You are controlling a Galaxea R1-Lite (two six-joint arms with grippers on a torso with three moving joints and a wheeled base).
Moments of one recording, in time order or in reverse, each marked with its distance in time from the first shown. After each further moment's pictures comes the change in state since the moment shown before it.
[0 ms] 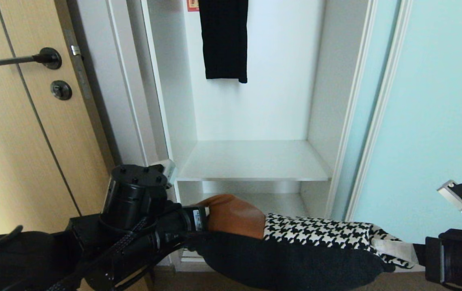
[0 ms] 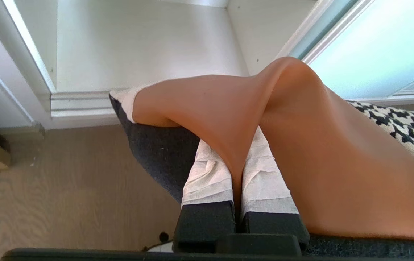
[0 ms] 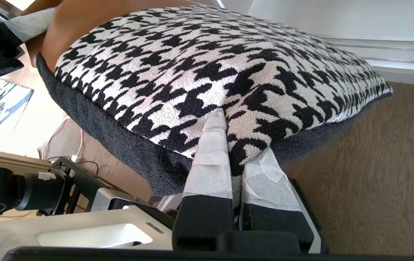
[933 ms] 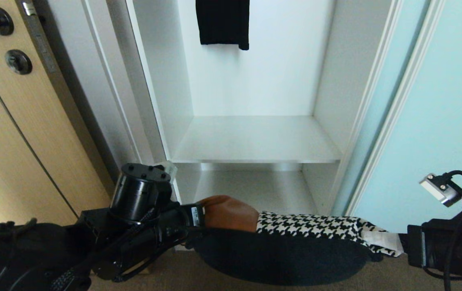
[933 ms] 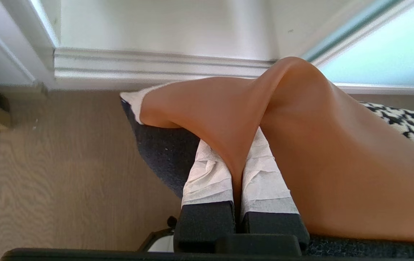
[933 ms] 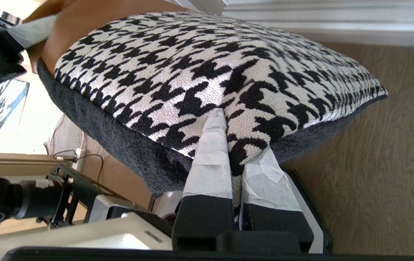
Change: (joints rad) left arm 0.057 0.052 -0.021 0.017 -0.011 -0.004; right arm -0.008 0.100 -0.055 -0.011 -0.001 0.003
